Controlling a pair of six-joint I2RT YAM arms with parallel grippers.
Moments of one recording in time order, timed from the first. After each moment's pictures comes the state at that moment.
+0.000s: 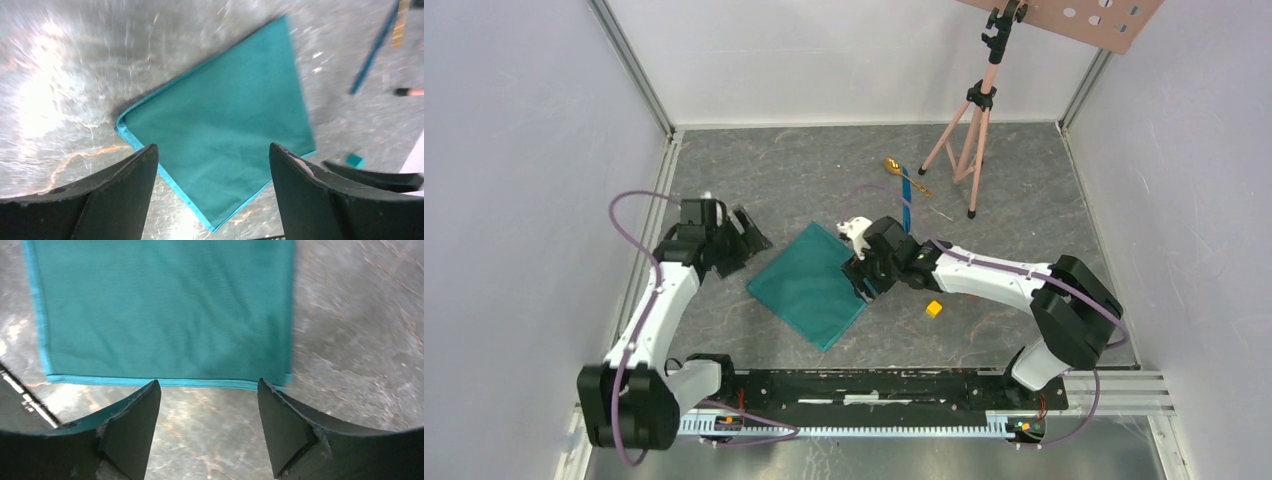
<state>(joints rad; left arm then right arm) -0.03 1.13 0.75 -0.59 0.18 -0.63 0.84 1.58 0.93 -0.23 -0.09 0.08</state>
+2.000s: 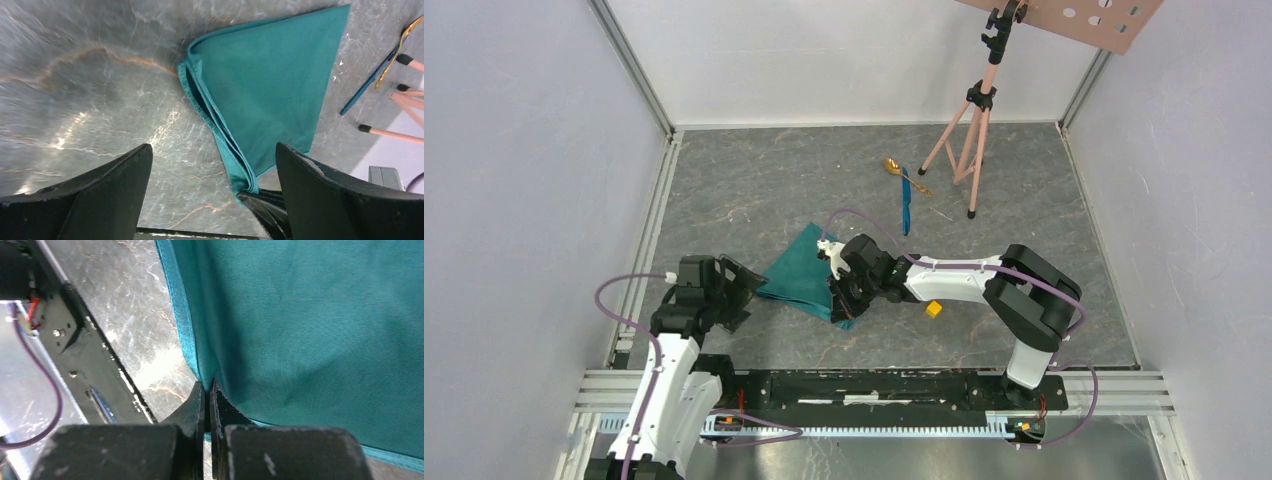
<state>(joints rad) -0.03 0.65 0.53 -0.78 0.08 -0.96 1.00 1.77 0.99 -0.10 -0.33 0.34</state>
